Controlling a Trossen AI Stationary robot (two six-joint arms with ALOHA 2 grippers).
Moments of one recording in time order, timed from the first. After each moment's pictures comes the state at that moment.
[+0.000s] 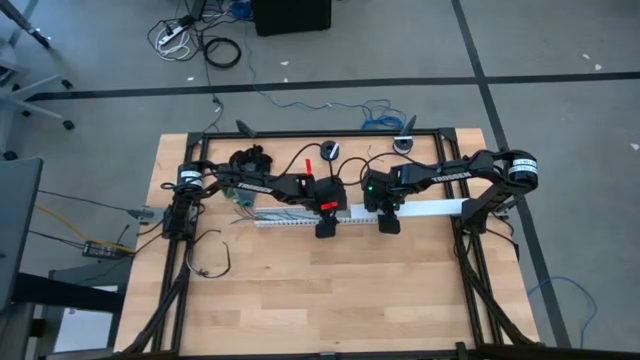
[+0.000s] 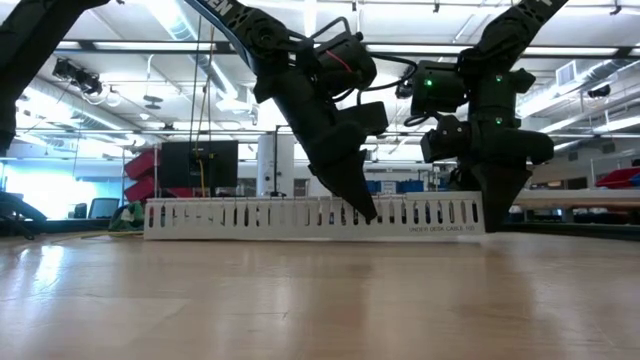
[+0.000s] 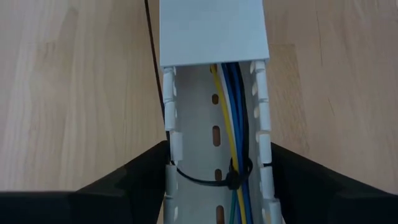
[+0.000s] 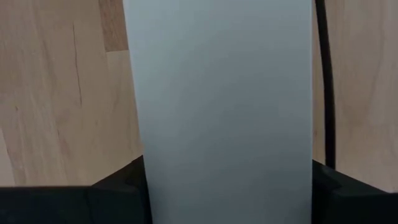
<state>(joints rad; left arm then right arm) 0.12 2.03 1.38 -0.29 0.06 0.12 -0.23 1.55 0.82 -0.59 -0.15 -0.12</state>
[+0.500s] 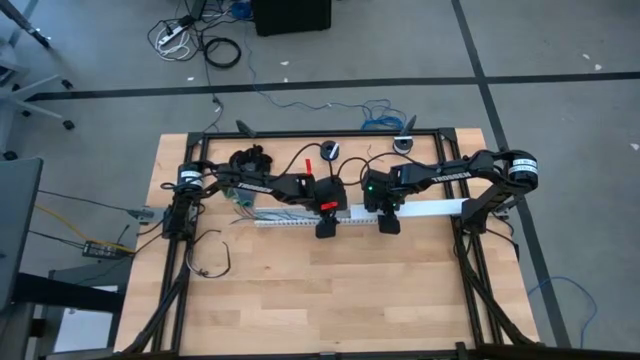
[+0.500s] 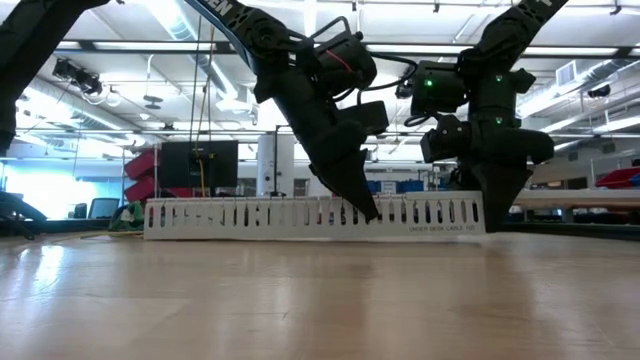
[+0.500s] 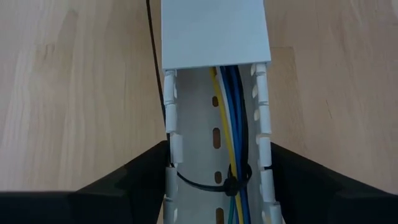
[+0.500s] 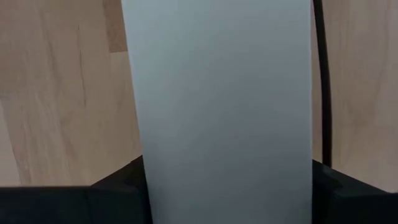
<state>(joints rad) 0.12 2.03 1.38 -0.29 0.07 0.12 -0.23 1.55 0.82 -0.60 -0.15 -0.12</state>
